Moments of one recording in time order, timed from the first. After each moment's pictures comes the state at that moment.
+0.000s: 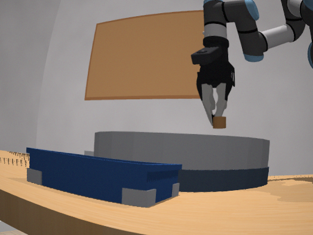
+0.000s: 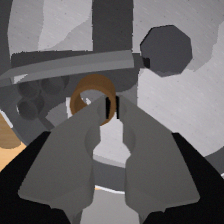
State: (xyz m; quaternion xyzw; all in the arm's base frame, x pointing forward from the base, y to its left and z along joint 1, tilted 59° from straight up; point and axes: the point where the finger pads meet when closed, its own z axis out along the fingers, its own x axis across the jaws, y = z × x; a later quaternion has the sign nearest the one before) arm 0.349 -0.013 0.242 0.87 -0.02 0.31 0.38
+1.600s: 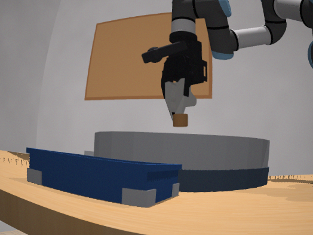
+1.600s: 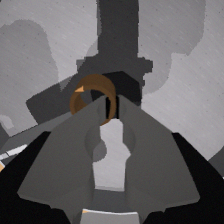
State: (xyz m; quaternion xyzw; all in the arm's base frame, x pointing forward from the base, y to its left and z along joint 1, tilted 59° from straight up) arm 0.424 0.040 0.246 0.86 -0.16 0.36 0.32
